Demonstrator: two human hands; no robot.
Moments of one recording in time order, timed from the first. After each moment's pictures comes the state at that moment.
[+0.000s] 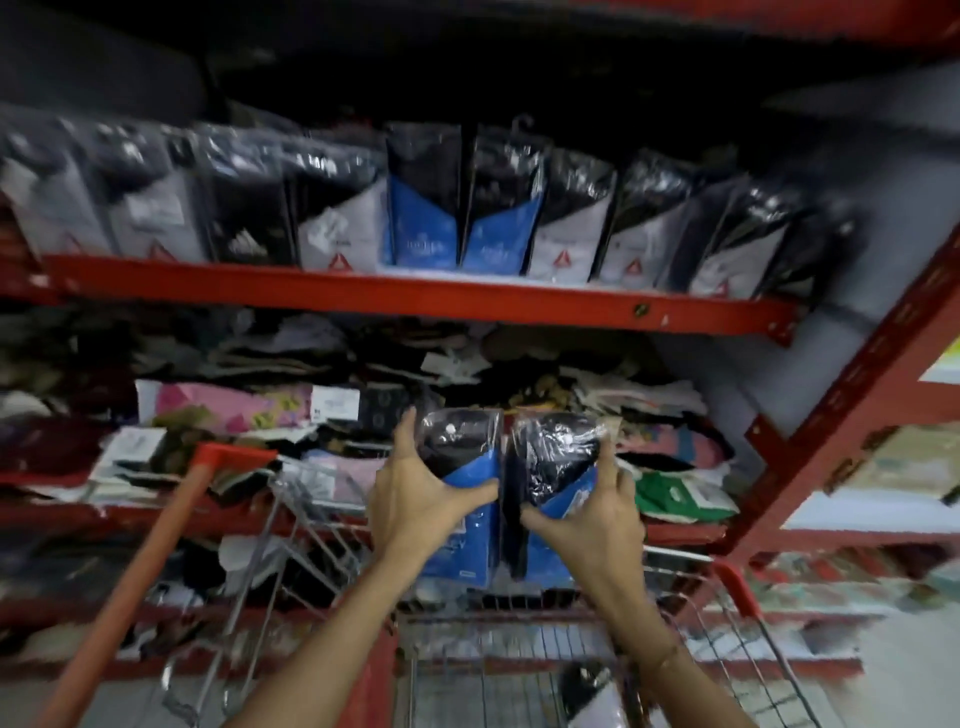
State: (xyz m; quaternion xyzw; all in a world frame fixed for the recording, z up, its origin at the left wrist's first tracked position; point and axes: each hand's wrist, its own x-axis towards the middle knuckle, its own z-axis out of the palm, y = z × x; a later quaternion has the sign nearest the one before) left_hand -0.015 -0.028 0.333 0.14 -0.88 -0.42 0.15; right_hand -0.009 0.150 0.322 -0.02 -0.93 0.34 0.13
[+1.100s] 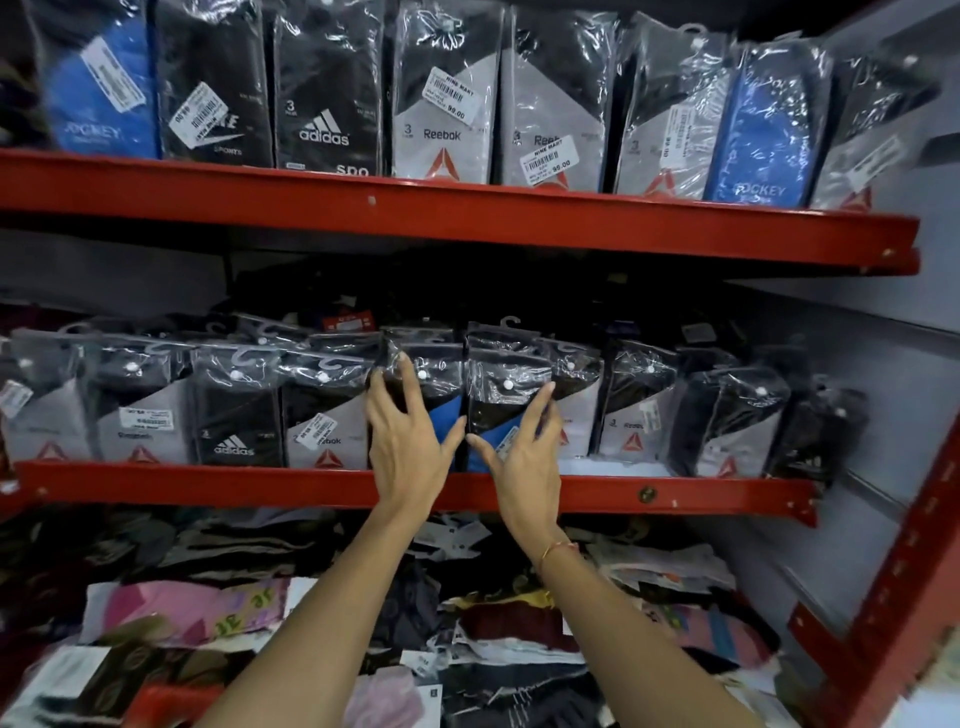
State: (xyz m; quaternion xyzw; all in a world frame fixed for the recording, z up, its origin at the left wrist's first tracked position) left_hand -0.210 -0.057 0.470 0.06 -0.88 -0.21 0.41; right_hand -0.221 0.065 0.449 0.08 -0.87 0.35 0.34
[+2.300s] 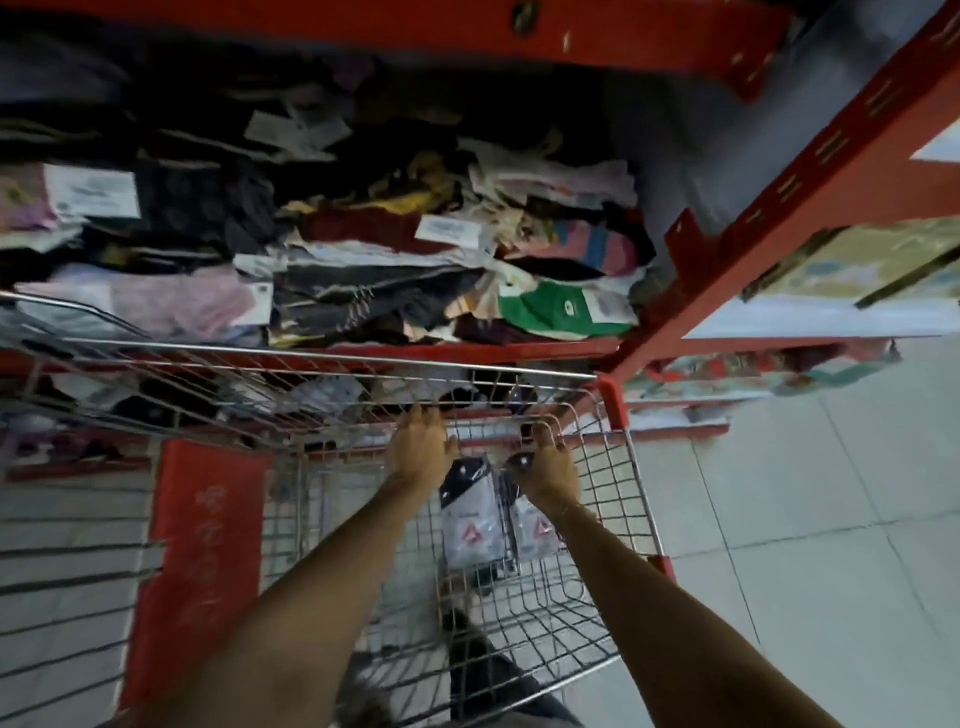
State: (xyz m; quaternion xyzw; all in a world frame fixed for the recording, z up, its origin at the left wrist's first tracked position) left_hand -0.037 0.155 0.113 0.02 -0.97 -0.18 -0.16; right_hand -0.017 0.320 0.128 -0.18 -0.92 0.24 -0.24
